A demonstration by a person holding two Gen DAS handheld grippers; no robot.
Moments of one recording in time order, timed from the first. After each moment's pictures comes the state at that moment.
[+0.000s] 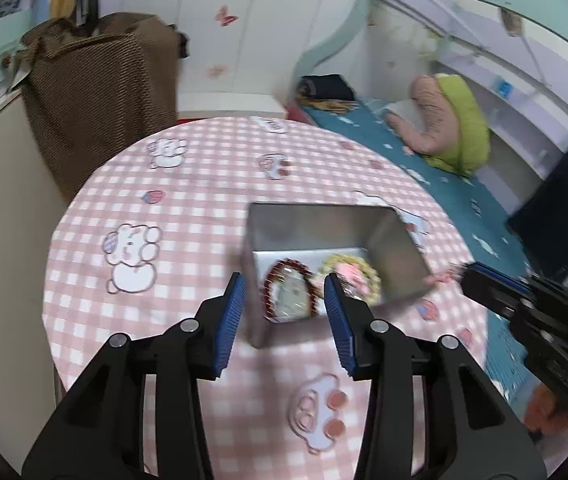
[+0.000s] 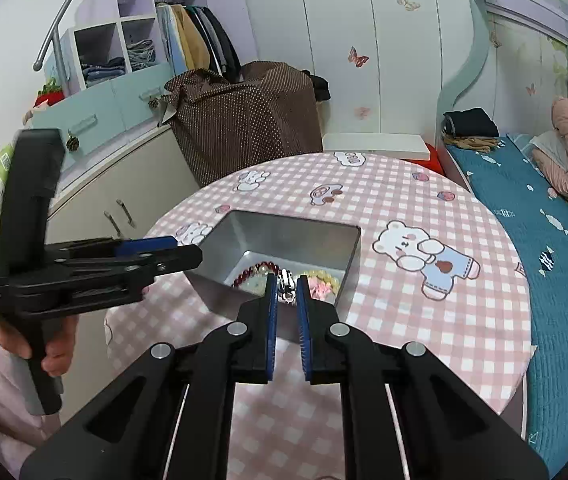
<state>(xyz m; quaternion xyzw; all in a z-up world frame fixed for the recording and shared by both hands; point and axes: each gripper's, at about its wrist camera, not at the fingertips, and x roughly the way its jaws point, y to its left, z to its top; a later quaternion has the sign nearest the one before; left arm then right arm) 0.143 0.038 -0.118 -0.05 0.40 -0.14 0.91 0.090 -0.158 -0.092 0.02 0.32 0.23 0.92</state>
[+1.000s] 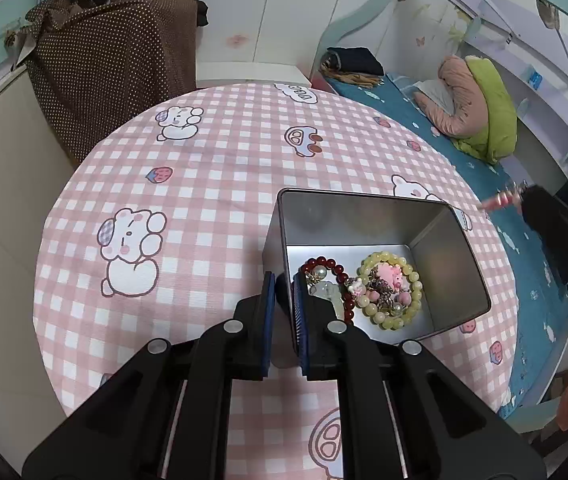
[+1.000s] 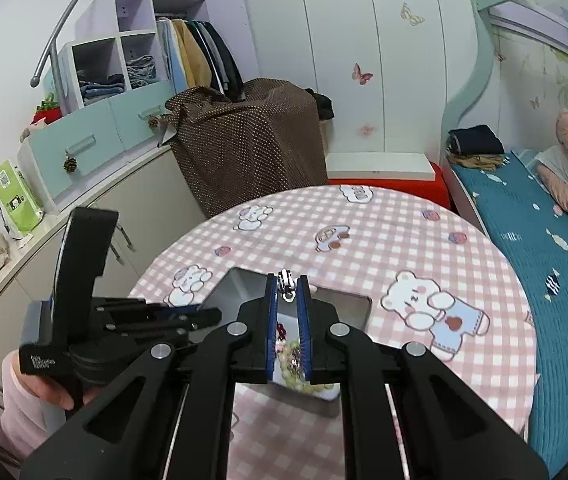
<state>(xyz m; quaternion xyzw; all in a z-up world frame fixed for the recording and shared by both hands) 0.180 0.035 -0.146 -0.05 0.45 -0.11 0.88 0.134 -0.143 -0.068 0.02 0.30 0.24 0.92</state>
